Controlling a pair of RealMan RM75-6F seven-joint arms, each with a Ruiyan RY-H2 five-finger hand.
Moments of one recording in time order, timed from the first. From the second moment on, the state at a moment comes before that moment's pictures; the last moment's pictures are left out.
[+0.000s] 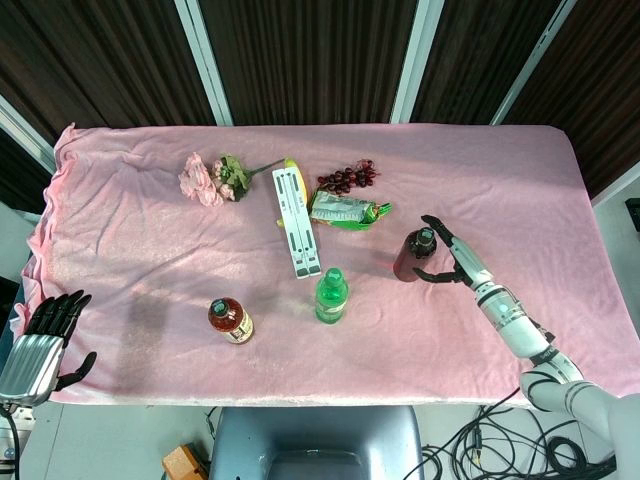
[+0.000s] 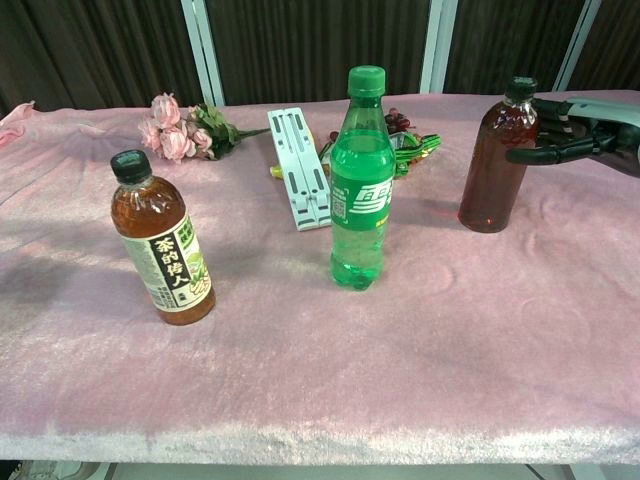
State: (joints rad) left arm -0.15 -1.12 0.00 -1.56 1.56 1.44 -0.04; right arm 0.68 -1.53 0.07 -0.88 -1.53 0.91 1.17
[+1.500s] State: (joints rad) left arm -0.15 -1.11 0.00 -1.57 1.55 1.42 -0.03; right arm 0.66 -1.62 0.11 -0.98 -1.53 1.13 0.91
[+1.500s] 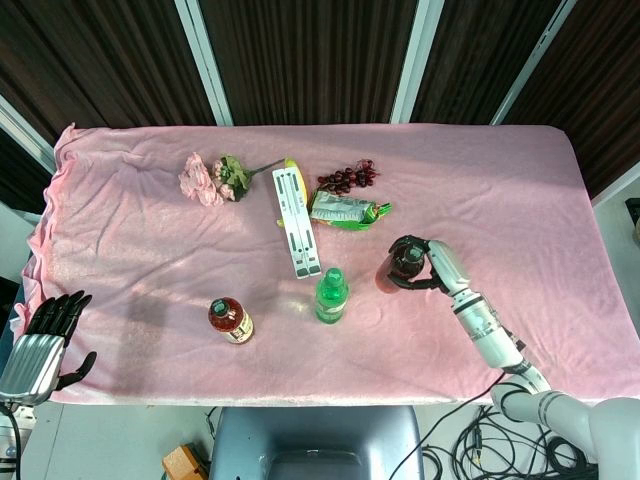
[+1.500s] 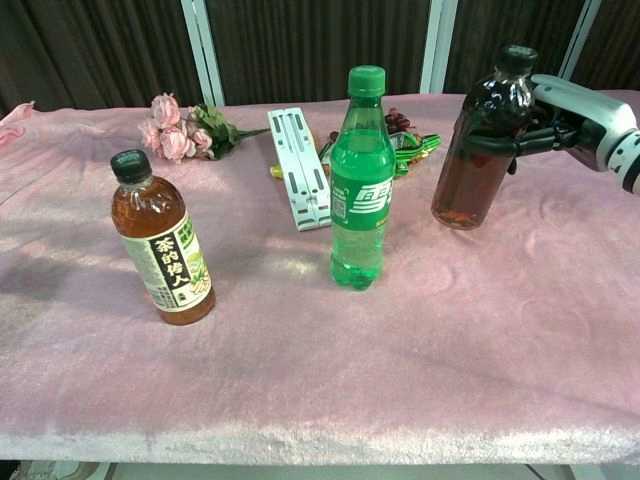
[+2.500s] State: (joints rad) left arm -0.15 -1.11 0.00 -1.57 1.55 1.41 -0.02; right arm 0.66 -1.70 0.07 -1.00 -1.55 1.12 0.90
